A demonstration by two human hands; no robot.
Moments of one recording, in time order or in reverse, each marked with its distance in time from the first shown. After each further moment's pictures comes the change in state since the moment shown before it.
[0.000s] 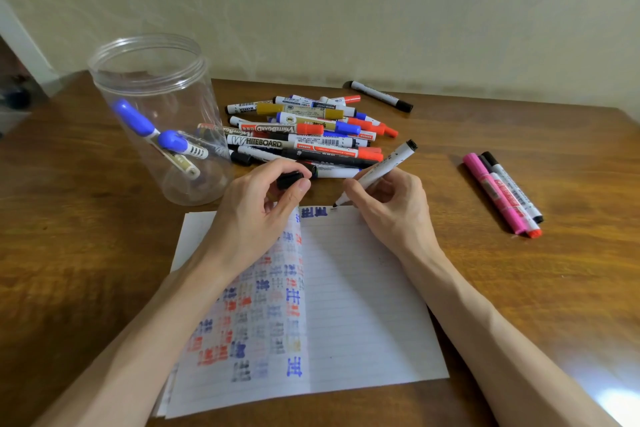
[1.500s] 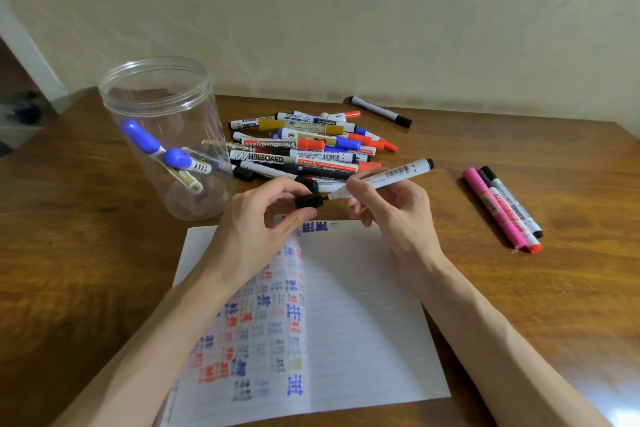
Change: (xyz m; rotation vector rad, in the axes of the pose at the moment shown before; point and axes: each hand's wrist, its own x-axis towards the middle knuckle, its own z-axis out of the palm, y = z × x) left_hand 0.000 0.005 -0.003 -0.070 -0.019 -0.030; right_hand -0.003 -0.014 -0.008 0.361 -0.102 0.055
